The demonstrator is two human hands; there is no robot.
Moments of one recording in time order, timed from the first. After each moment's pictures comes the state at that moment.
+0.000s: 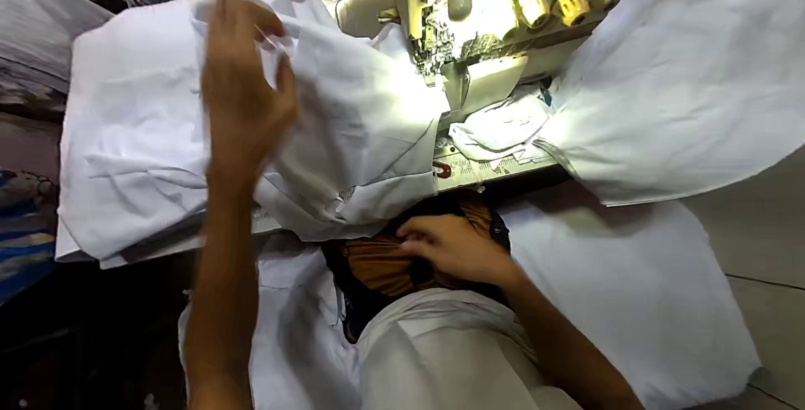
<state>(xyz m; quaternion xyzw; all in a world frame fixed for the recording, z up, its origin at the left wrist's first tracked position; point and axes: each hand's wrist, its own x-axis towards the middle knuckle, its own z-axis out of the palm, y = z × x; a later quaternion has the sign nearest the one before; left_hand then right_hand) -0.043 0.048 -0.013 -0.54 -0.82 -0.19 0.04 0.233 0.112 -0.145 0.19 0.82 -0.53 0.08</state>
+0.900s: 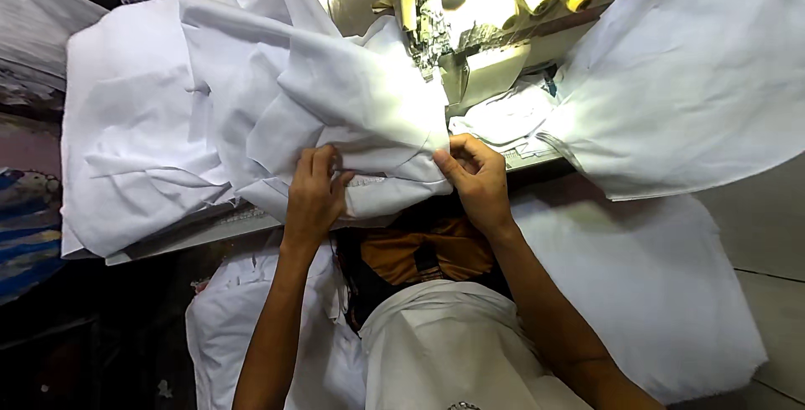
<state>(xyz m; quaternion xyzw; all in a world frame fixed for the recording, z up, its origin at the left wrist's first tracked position) -0.009 -0.012 -0.164 -0.57 -0.78 -0.26 0.03 0.210 0.149 -0.152 0.27 0.66 -0.60 -0.36</state>
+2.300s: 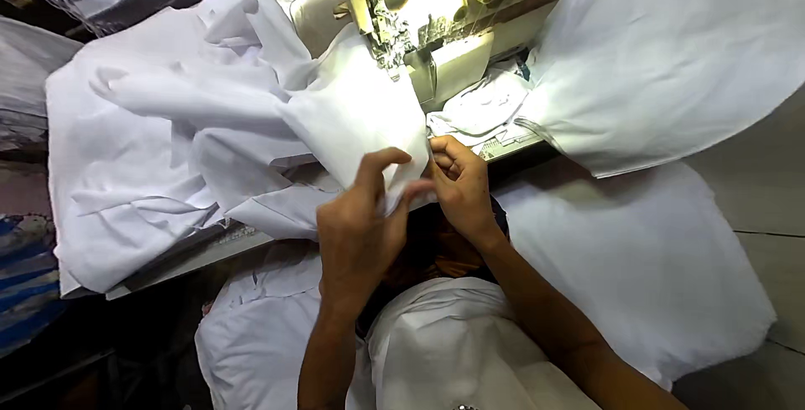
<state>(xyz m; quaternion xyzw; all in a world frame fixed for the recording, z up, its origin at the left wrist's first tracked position) 0.101 0.027 -0.073 -0.55 -0.73 -0.40 0.00 0.214 0.131 -0.144 0.30 0.64 -0.59 -0.38</state>
